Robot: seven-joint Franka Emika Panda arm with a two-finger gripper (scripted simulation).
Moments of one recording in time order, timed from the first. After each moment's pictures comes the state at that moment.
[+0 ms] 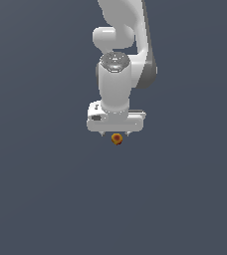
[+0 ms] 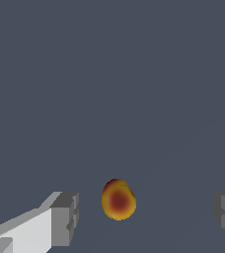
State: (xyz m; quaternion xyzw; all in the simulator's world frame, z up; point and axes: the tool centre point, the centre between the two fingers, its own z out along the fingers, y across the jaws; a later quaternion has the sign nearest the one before) arm -0.001 0.007 0.183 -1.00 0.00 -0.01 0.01
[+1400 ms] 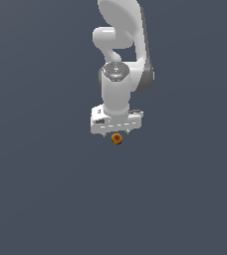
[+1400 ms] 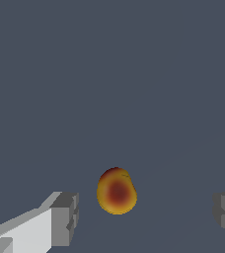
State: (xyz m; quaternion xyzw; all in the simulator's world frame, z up) arm -0.026 0.010 0.152 -1.00 -0.07 0.01 0.01
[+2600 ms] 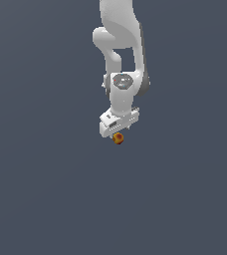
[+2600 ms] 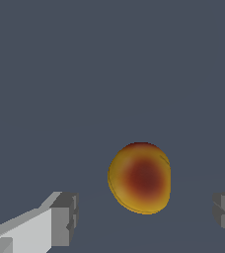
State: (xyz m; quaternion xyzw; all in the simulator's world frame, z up) arm -0.085 0.030 0.084 -0.96 -0.28 0.00 0.00
